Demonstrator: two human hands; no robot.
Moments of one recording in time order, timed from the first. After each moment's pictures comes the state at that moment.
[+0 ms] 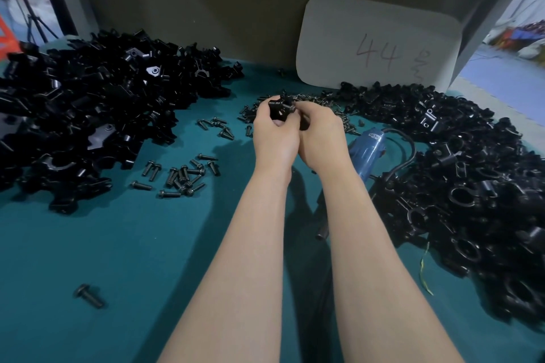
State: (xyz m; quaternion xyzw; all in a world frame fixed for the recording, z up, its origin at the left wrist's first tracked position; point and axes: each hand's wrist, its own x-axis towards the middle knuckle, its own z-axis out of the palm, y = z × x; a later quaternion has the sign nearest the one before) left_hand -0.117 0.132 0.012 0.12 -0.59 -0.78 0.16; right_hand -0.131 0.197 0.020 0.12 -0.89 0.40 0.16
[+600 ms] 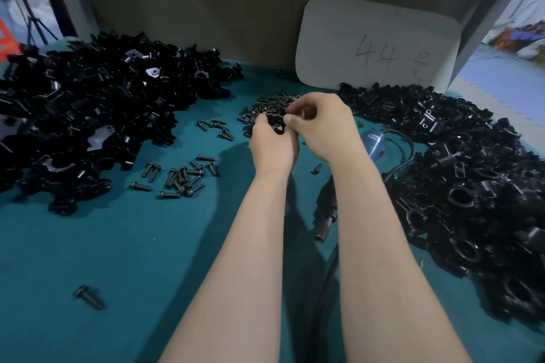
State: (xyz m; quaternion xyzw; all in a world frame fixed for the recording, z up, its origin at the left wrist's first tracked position) left_hand -0.117 0.130 0.007 0.17 -0.68 -0.70 0.14; right_hand -0.126 0.205 0.045 0.13 -0.90 0.39 0.12
